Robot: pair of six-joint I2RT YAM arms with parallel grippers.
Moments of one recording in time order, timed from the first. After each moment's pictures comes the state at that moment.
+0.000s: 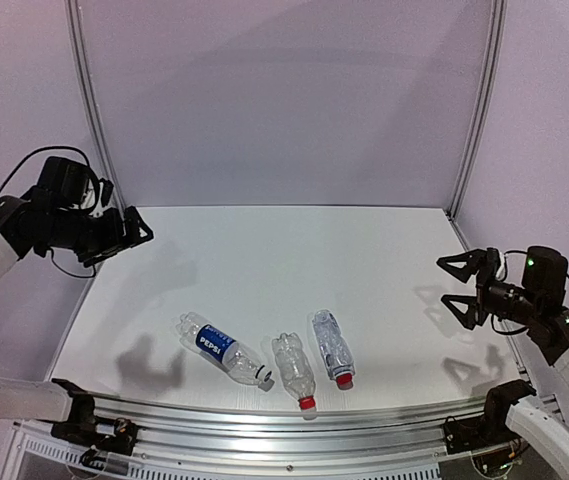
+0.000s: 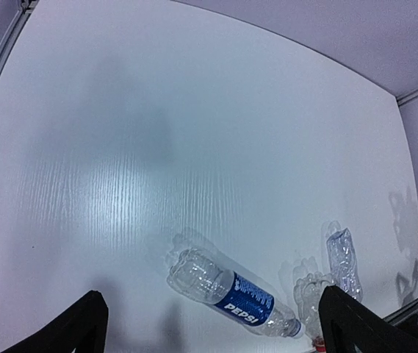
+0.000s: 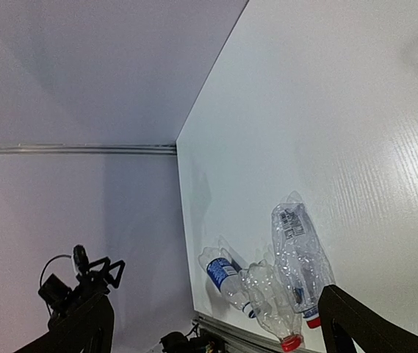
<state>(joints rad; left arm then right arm) -0.34 1.08 1.25 -0.93 0.05 -0.52 0.12 0.52 0.53 -0.38 -0.56 1.23</state>
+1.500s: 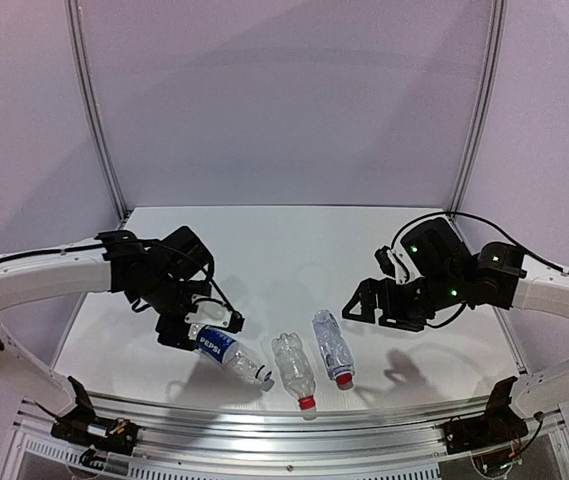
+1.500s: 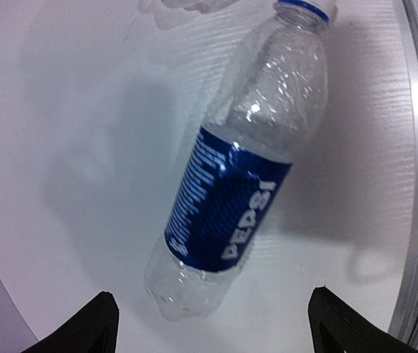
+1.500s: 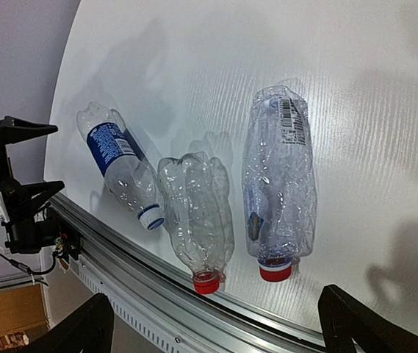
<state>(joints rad) -0.85 1.38 1.05 -0.90 -0.06 0.95 0.89 1.17 0.96 -0.62 -0.13 0.90</state>
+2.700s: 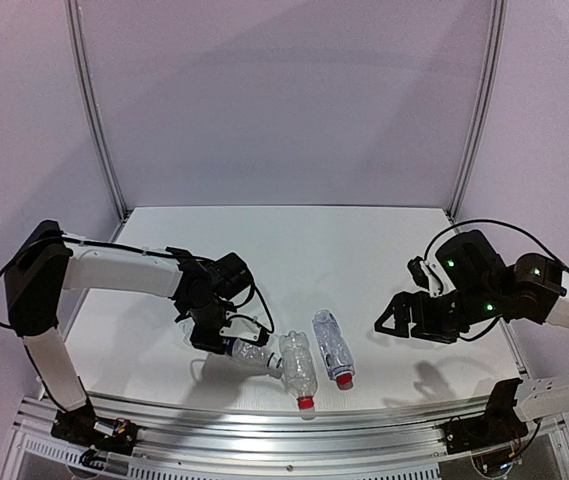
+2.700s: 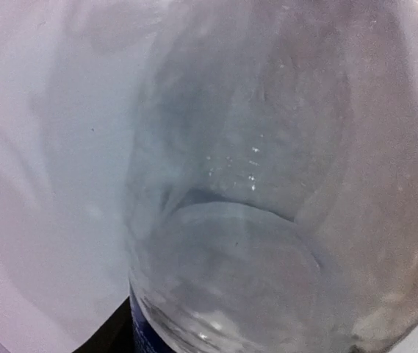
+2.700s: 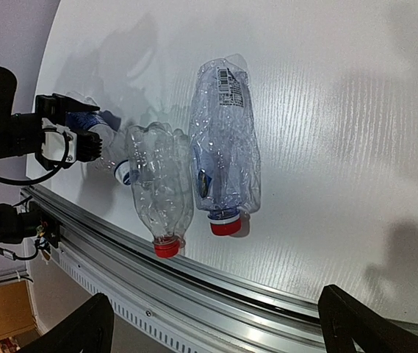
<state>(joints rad) -0.86 1.81 1.14 -0.73 -0.10 0.94 0.89 0.95 0.88 -0.81 -0.07 0.91</state>
